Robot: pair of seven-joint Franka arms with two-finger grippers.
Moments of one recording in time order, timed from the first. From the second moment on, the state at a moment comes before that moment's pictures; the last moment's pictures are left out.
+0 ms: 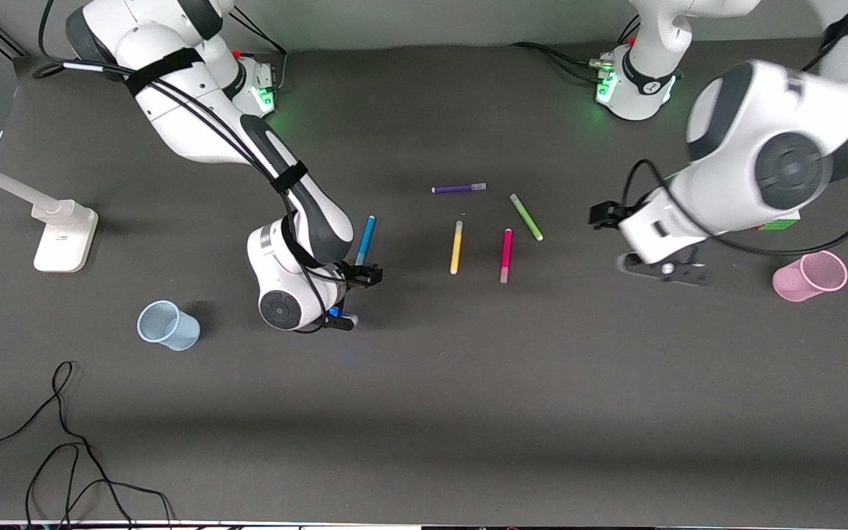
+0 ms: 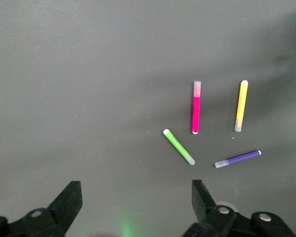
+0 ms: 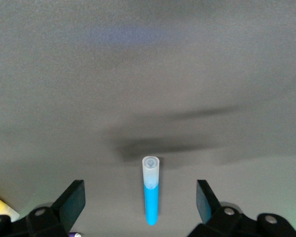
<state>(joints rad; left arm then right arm) -0.25 0.20 -0.08 -1.70 -0.14 1.66 -0.11 0.38 0.75 0.10 -1.60 0.34 1.90 0.50</state>
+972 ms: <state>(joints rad) -0.40 0.52 -0.09 -1.91 -0.14 2.32 -0.22 0.41 0.76 0.10 -1.66 0.34 2.00 0.51</state>
